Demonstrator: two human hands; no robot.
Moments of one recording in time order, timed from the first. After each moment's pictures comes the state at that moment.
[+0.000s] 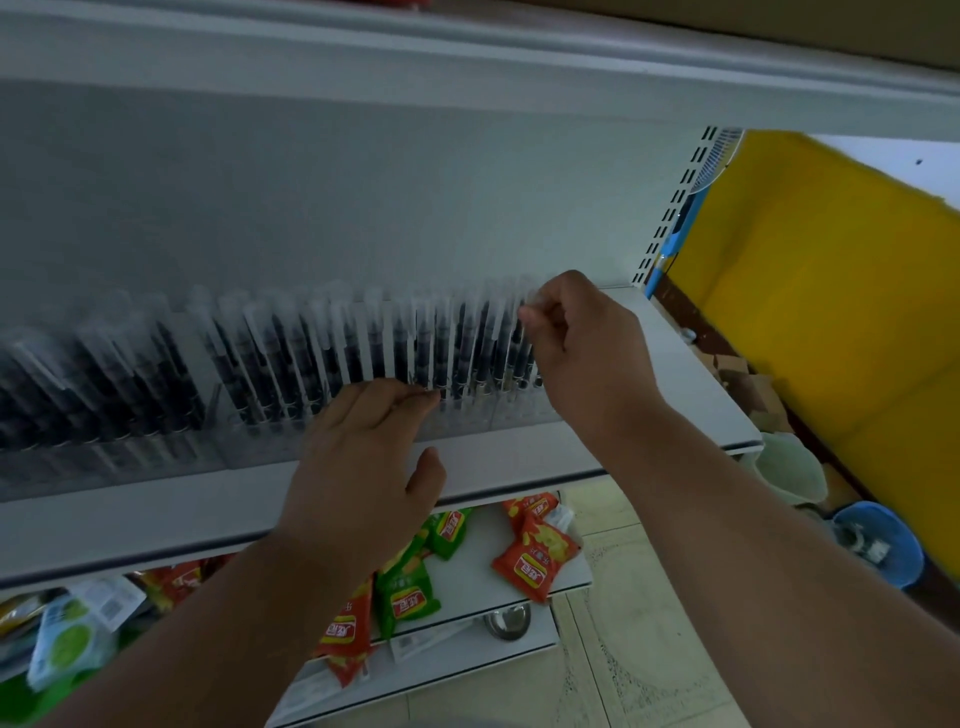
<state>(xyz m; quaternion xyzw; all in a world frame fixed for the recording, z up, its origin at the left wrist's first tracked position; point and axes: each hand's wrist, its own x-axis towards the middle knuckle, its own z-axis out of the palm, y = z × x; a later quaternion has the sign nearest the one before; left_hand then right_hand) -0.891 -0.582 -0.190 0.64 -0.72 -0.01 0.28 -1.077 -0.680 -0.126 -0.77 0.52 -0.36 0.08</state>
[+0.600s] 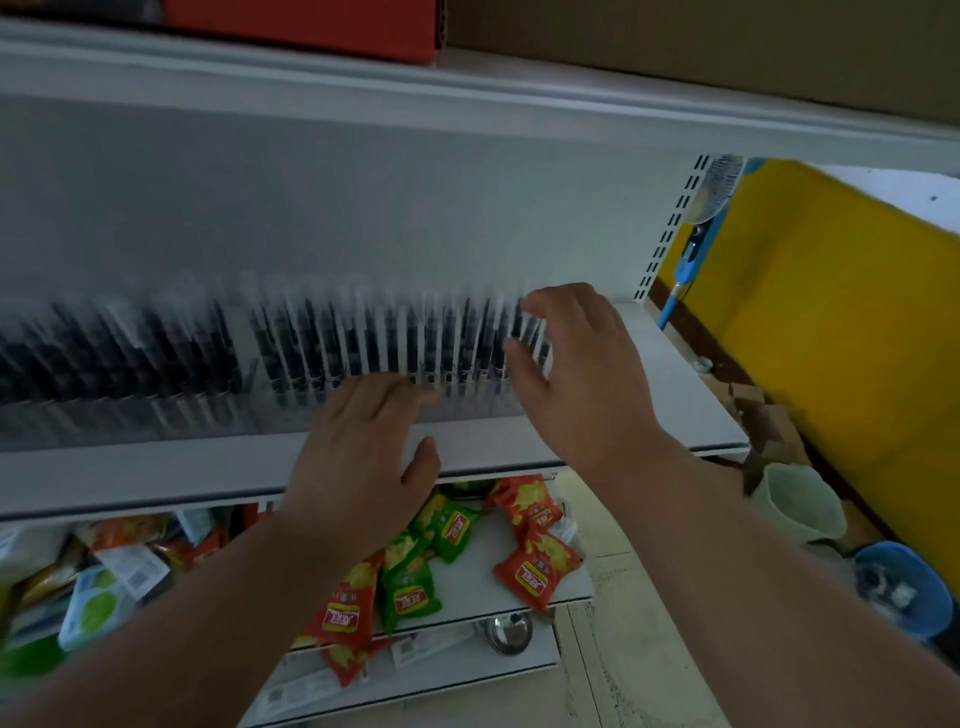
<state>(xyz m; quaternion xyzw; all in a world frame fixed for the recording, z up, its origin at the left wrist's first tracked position) -0.899 -0.551 -0.179 0.65 -0.70 0.03 0.28 -1.085 -0.633 -0.119 -0.82 0.42 -0.39 -0.01</state>
